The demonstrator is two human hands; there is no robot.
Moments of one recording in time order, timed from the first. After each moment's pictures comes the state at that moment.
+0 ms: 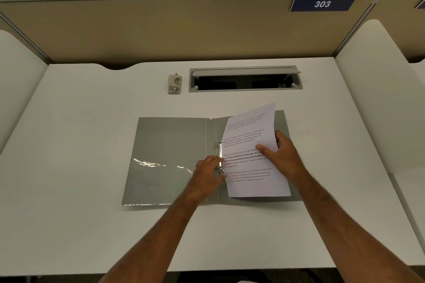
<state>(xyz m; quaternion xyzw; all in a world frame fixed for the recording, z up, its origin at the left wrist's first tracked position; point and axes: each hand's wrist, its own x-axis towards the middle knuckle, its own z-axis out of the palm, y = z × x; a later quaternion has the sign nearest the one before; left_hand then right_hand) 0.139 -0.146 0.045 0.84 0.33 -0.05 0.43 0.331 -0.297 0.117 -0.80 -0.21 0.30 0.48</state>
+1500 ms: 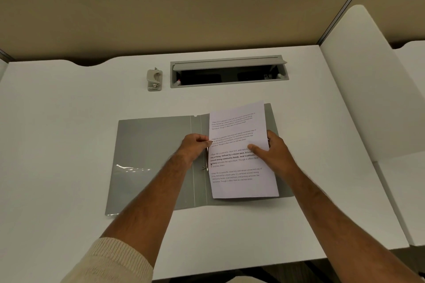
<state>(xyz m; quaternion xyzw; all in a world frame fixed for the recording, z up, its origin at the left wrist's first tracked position) 0.219 -0.080 0.032 0.64 0.47 -0.05 0.61 0.351 -0.305 0.093 -0.82 -0.18 0.31 0.44</state>
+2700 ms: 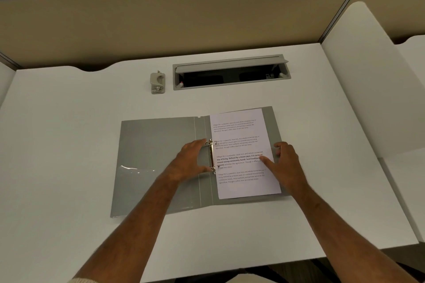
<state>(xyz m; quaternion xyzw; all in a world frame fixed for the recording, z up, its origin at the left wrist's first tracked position) 0.162 -0.079 0.048 0.88 0.27 -0.15 0.36 0.346 -0.340 0.038 -0.91 -0.17 0.22 0.30</state>
